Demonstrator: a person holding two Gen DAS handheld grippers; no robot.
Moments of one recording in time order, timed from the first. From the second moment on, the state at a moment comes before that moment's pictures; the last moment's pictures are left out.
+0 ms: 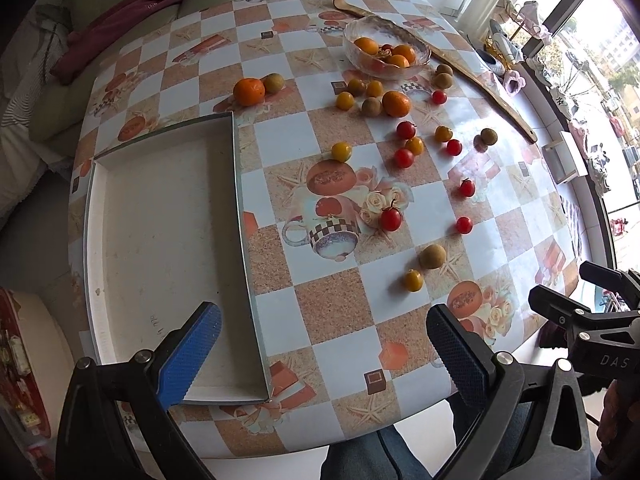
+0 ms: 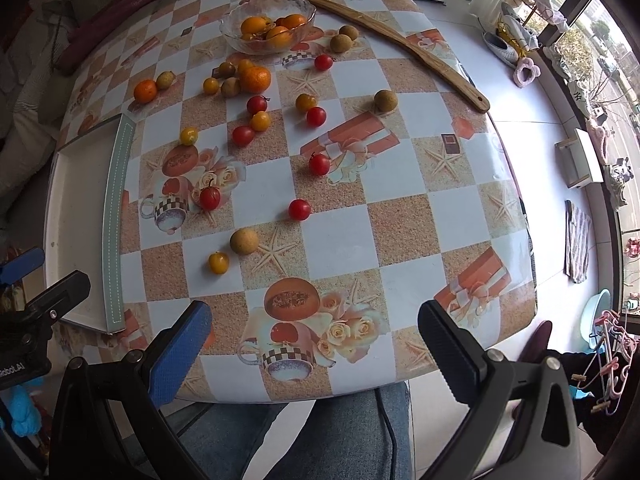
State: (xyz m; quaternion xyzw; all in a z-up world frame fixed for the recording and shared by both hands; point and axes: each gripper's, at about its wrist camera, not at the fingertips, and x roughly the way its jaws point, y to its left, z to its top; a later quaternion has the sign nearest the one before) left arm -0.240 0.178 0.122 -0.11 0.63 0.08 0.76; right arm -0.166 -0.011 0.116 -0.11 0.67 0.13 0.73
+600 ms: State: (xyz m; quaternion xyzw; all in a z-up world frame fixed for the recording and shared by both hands) left arm -0.136 0.182 0.043 -0.08 0.61 0.12 0.78; right arm -0.090 -0.024 0.045 -0.06 0.67 0.14 0.73
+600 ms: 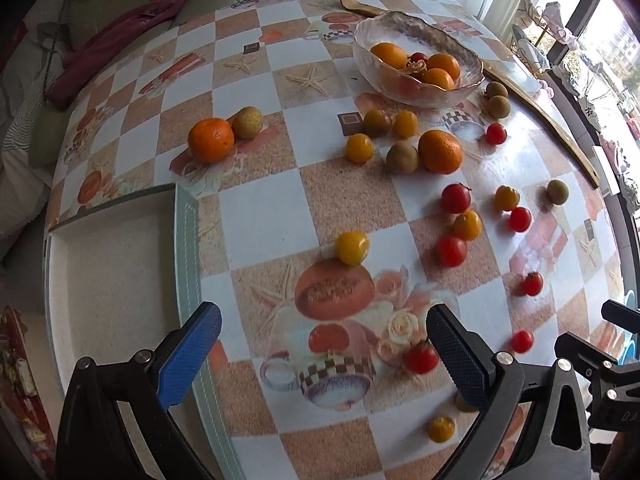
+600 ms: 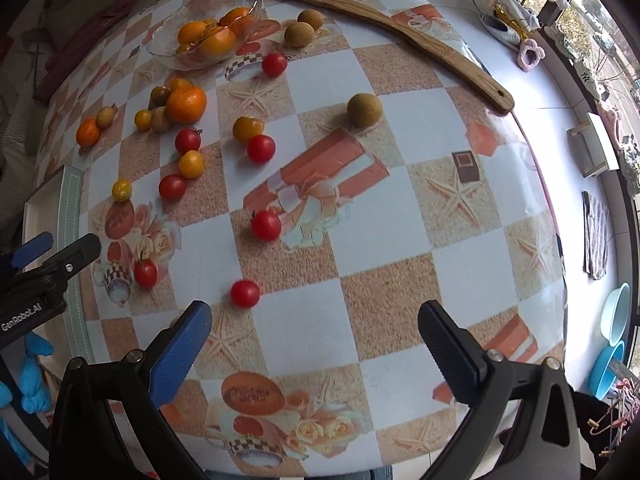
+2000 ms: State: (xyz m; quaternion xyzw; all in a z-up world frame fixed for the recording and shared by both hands) left arm -0.188 0.221 0.078 -0.16 0.54 0.14 0.81; right arm -0.087 0.060 0.058 -0.07 0.63 0.26 0.73
